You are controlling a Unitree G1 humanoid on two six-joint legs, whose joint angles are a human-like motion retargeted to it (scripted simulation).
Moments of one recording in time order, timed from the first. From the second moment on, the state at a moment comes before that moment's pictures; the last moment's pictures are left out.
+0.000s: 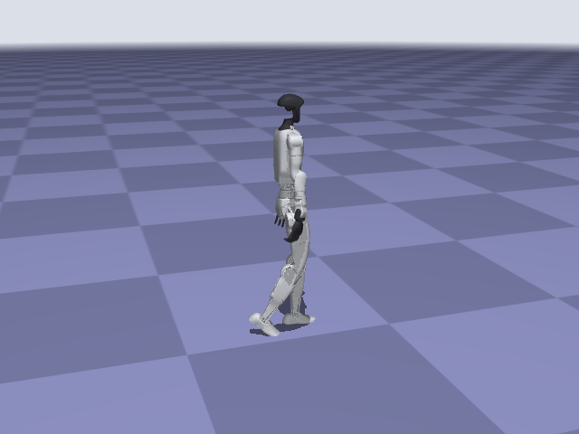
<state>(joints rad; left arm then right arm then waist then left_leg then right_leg) 0.01 0.14 0.20 1.30 0.62 0.23 -0.14 -0.06 -0.12 0.04 1.49 -0.67 0.22 0.28 -0.03 0.00 0.08 -0.13 -0.06 0.20 0.22 0.01 0.19 0.10 -0.01 -0.30 0.45 0.09 0.26</state>
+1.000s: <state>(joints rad) 0.07 0.11 0.16 1.39 0.59 0.15 -0.20 -0.18 -0.17 -0.04 1.43 -0.58 0.23 0.22 -0.05 -0.01 0.13 -0.37 -0.10 0.29 0.68 -0.15 0.21 0.01 -0.09 -0.38 0.13 -0.20 -0.14</state>
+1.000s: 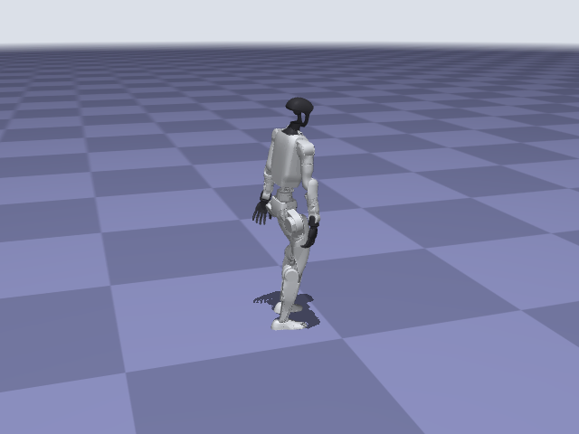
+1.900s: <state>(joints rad) -0.03 0.22 0.25 1.30 0.44 0.14 -0.14 -0.04 -0.13 -0.03 1.44 -0.63 0.16 0.26 -0.12 -0.05 0.18 -0.06 0.03 0.25 0.28 0.25 0.26 -0.16 0.00 -0.38 0.57 -0.01 0.21</state>
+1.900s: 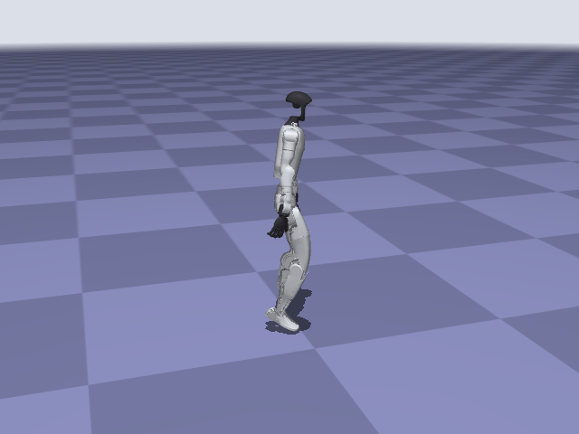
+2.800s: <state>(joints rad) 0.01 0.11 0.12 1.28 0.51 0.07 -0.21 -0.17 -0.25 -0.13 1.43 -0.56 0.22 0.27 -0.05 0.07 0.21 -0.15 0.02 0.44 0.91 -0.27 0.26 0.07 -0.09 -0.44 0.09 0.03 -0.12</state>
